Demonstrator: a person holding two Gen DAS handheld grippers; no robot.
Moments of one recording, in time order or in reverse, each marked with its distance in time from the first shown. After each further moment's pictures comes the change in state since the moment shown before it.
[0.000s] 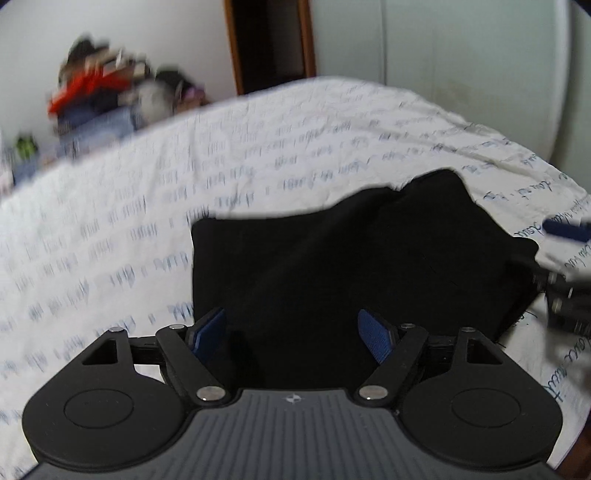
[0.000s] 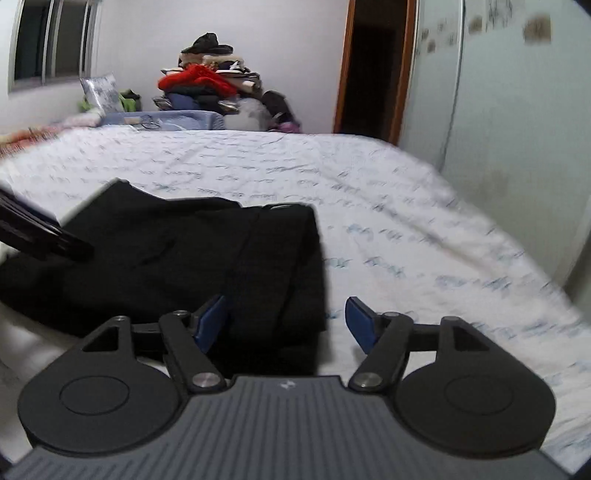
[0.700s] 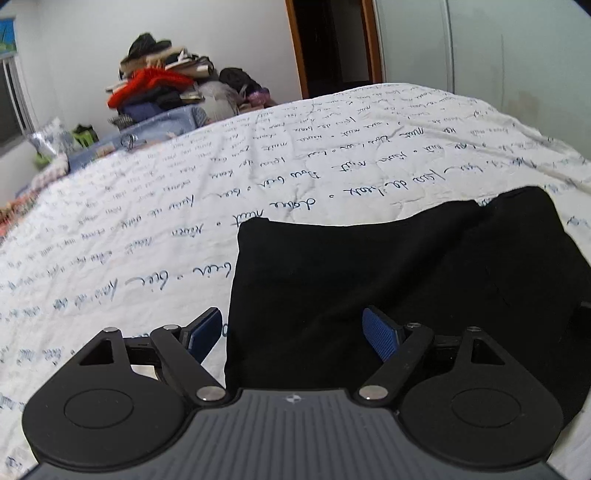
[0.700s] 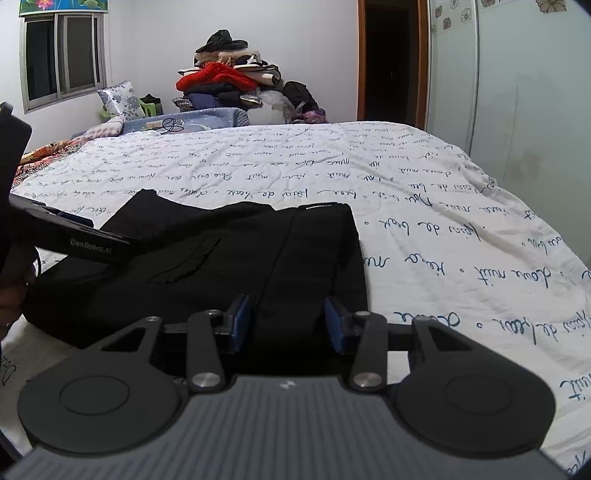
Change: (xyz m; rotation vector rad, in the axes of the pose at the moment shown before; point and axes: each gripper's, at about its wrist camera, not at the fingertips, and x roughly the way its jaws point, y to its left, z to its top) left arm 0.049 0.006 0.006 -0.094 0.008 0.213; right arm 0.013 0.001 0.009 0.091 0.058 0.149
